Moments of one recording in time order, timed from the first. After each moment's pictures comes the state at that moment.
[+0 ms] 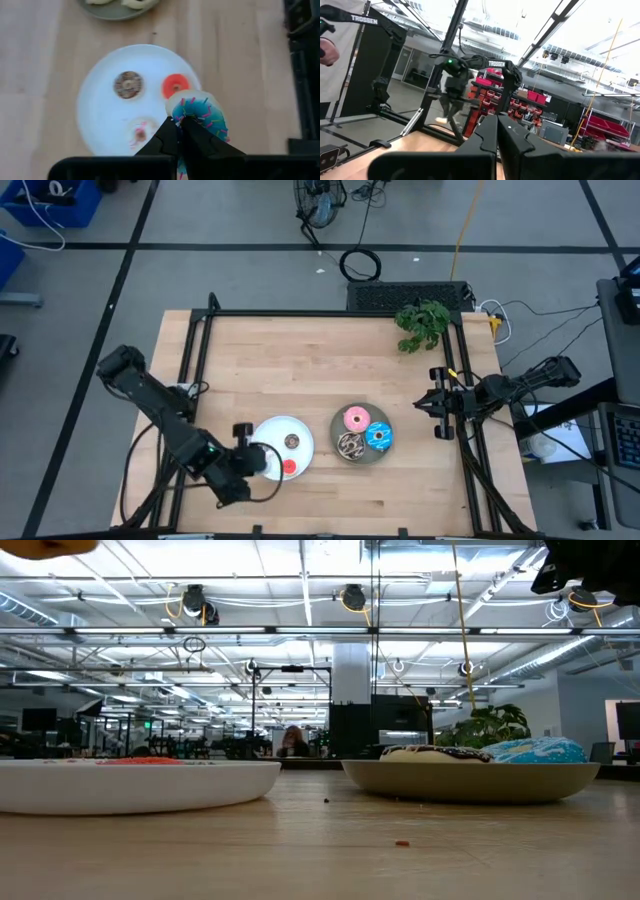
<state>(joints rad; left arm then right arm) -0.75 1.53 1.25 -0.90 -0.41 -0.68 0.33 0.21 0.02 0.56 0.10 -0.39</state>
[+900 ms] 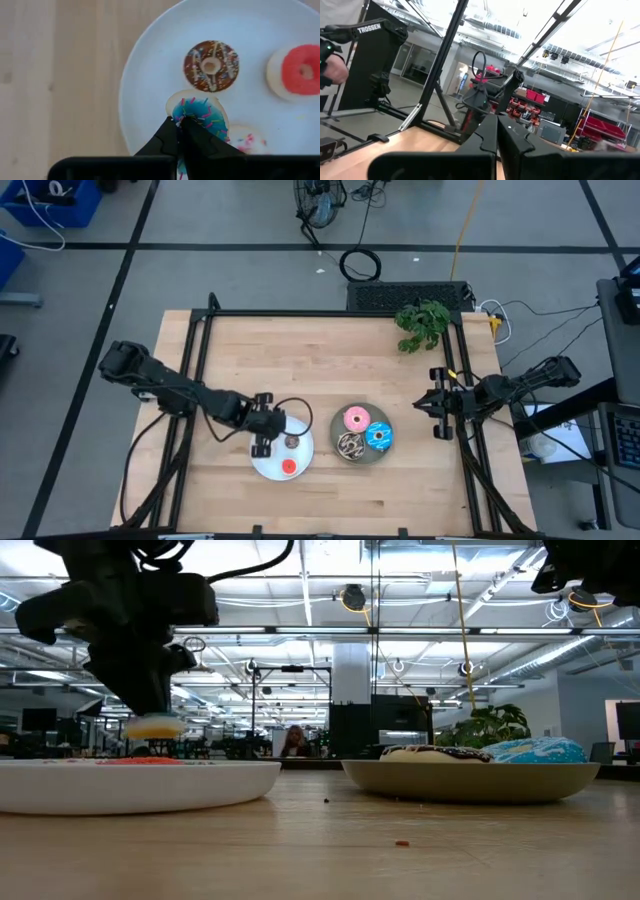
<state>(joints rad) -0.31 1.49 0.85 -0.53 -0.16 -0.27 0.33 0.21 0.02 0.55 0.11 -0.41</state>
